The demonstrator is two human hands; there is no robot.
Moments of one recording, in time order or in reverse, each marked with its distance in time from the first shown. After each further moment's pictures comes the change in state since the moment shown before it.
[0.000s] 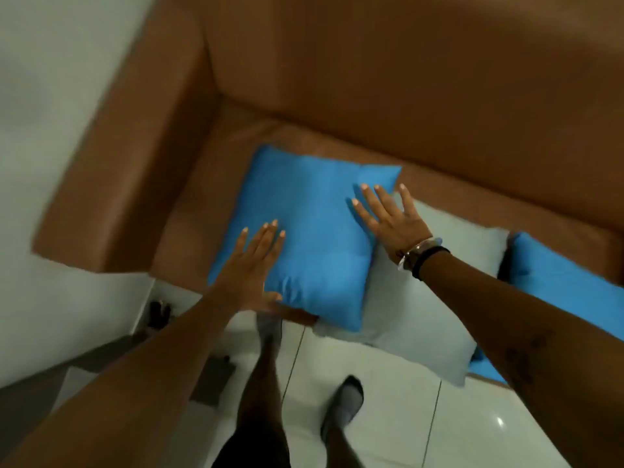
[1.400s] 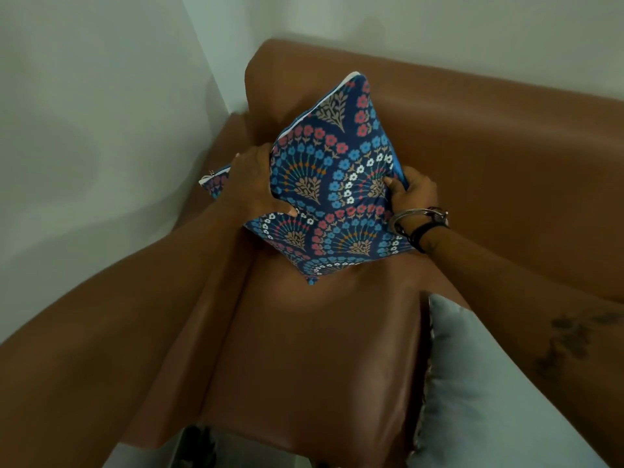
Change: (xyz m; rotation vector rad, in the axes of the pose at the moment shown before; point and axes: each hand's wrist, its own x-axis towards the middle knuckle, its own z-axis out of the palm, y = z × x) left_hand 0.274 -0.259 -0.205 -0.330 0.175 -0.191; right_hand 0.292 0.121 -0.037 1.236 0.389 0.927
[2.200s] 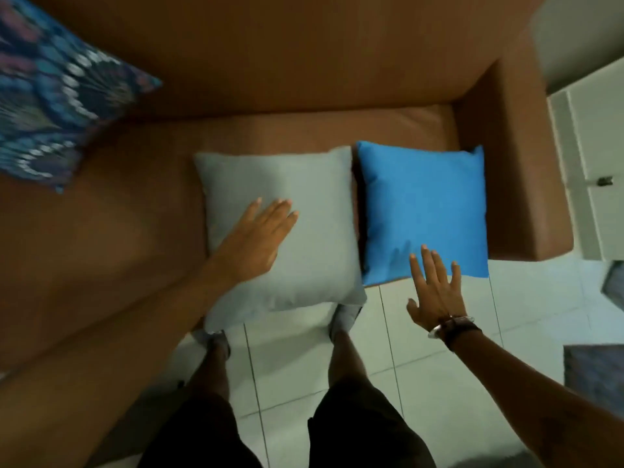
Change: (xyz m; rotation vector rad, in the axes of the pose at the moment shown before) left_hand -0.244 0.376 0.302 0.348 -0.229 0.809; right_hand -0.514 0.327 -0.382 -1.065 -0.474 0.402
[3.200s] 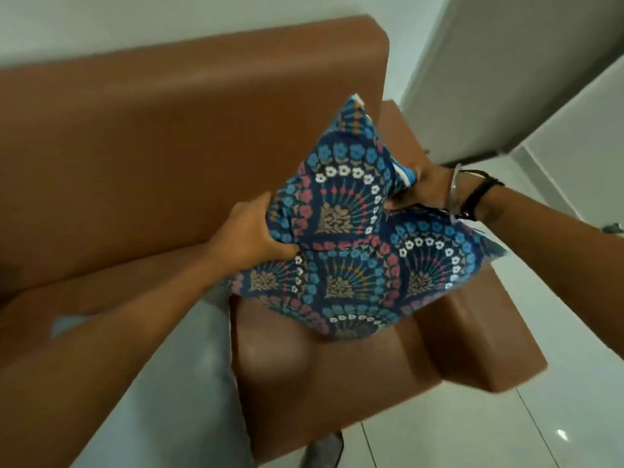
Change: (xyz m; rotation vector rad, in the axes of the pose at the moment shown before) left_hand 0.390 0.096 -0.099 -0.804 -0.008 -0.314; right_hand 0.278 0.314 -0.224 0.968 -0.033 -0.241
